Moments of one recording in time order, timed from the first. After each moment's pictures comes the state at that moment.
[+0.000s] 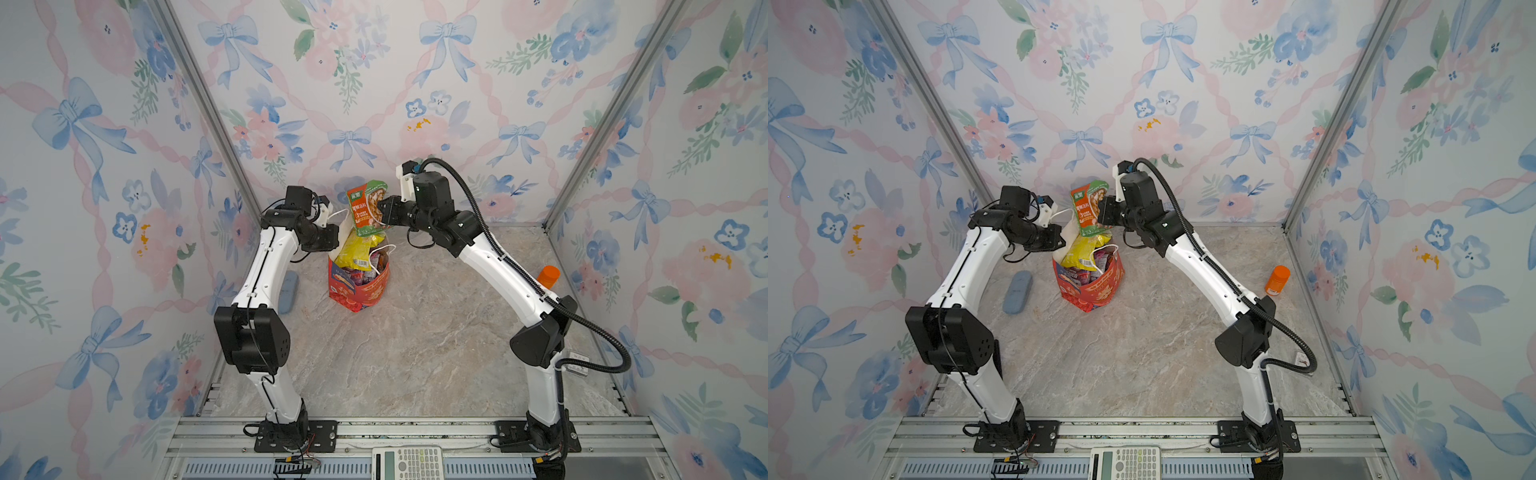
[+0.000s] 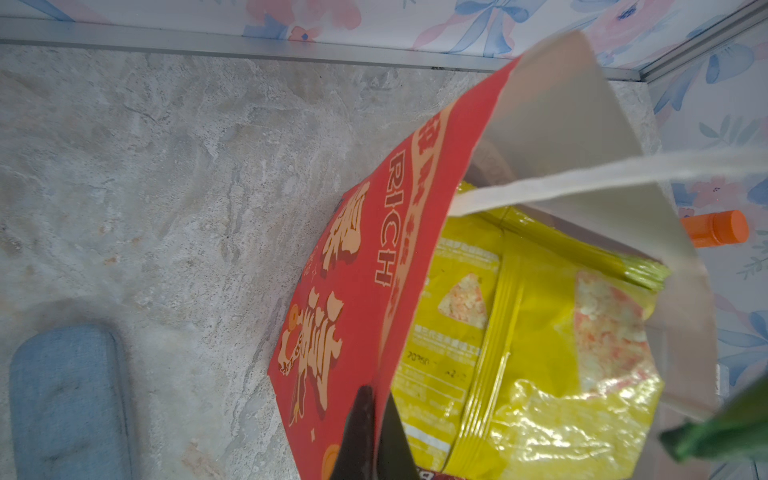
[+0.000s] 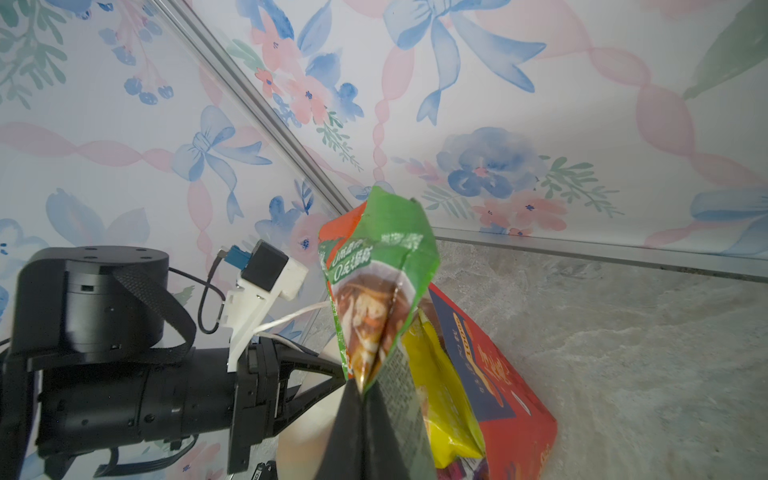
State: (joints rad) left arm -0.05 1.80 1.85 -1.03 0.35 -0.06; right arm 0.73 2.07 2.31 -0.56 -0.07 0.54
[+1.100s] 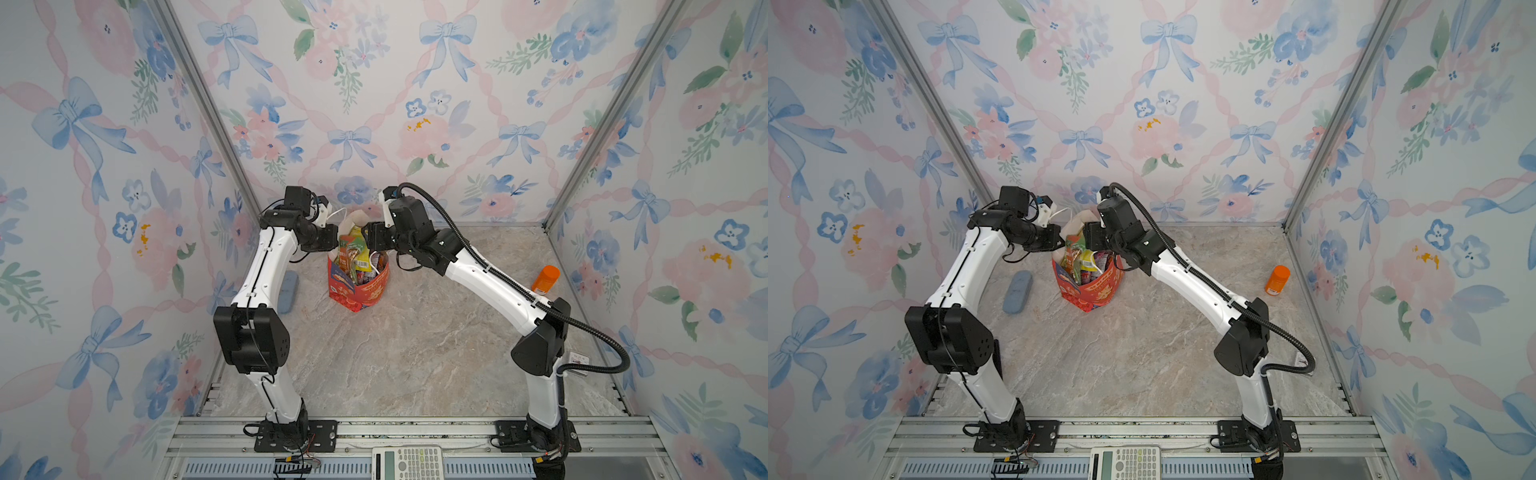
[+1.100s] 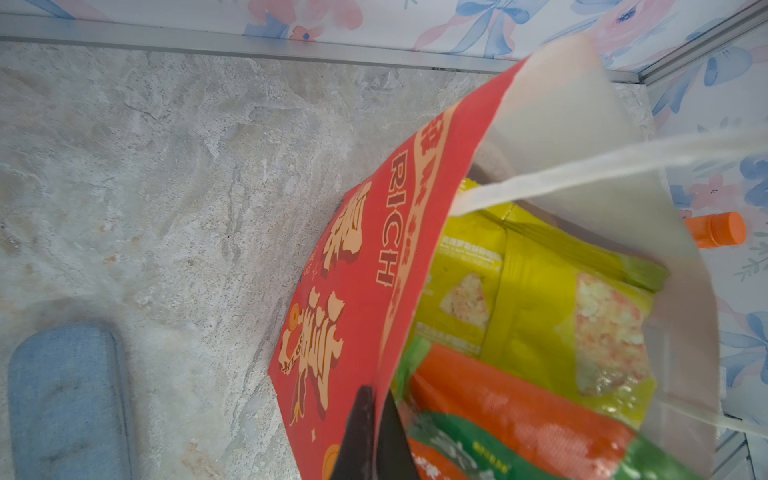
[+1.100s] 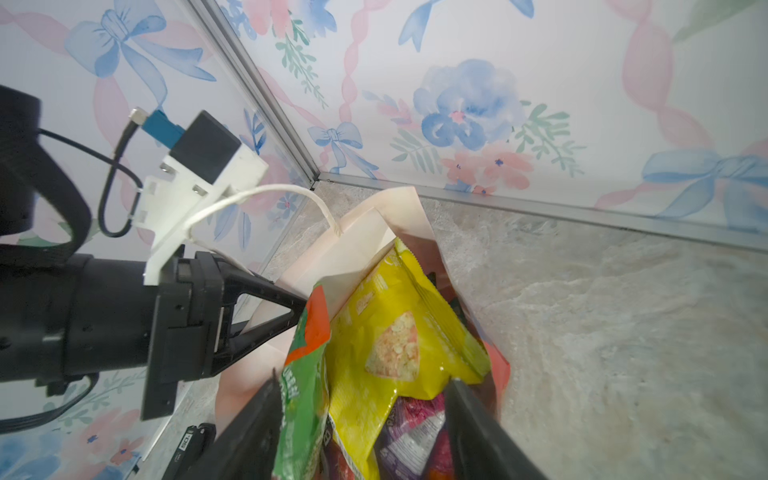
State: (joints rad) left arm -0.04 1.80 1.84 -1.03 0.36 -0.06; right arm 0.84 2.02 2.20 -0.61 0.15 0.39
